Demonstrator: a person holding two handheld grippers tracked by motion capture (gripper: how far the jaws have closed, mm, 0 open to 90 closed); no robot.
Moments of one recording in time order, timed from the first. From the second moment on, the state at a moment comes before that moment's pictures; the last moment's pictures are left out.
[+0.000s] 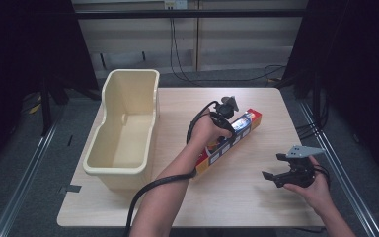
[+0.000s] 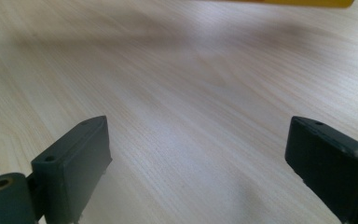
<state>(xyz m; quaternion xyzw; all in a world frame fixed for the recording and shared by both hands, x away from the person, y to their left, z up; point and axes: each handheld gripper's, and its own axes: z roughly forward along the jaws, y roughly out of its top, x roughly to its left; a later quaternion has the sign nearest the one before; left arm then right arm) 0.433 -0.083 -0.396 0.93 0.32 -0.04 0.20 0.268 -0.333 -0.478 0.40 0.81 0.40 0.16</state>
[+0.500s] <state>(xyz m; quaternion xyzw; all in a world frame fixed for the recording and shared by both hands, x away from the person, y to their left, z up) 0.431 -0.047 -0.339 0.92 0.35 -0.03 0.18 0.268 -0.332 -0.477 0.39 0.81 0.41 0.17</state>
